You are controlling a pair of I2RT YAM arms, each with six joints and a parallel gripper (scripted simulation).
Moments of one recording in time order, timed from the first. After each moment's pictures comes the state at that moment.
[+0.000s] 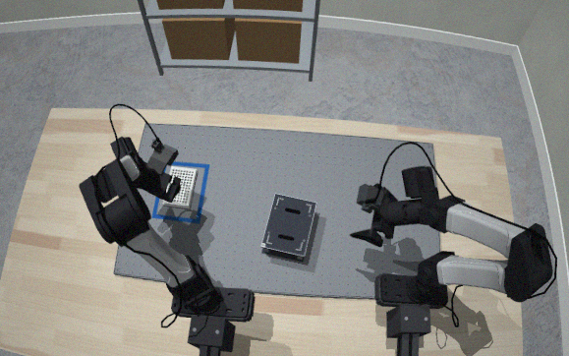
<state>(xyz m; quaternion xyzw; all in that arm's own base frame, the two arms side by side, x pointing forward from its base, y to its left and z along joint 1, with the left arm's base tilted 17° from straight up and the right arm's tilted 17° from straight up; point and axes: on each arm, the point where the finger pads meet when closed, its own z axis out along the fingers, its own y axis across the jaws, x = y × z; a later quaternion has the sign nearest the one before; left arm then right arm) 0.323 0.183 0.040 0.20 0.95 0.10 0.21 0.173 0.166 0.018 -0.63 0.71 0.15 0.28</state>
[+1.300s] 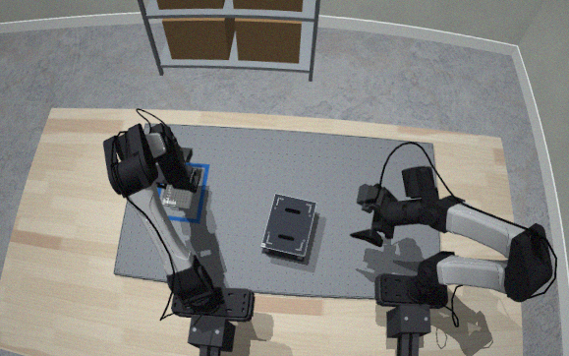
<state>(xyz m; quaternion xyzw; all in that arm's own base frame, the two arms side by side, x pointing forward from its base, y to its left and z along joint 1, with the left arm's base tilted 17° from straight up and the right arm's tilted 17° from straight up) 0.373 0.196 -0.068 0.02 0.99 0.13 0.04 0.172 0.166 0.018 -0.63 0.71 0.15 0.28</state>
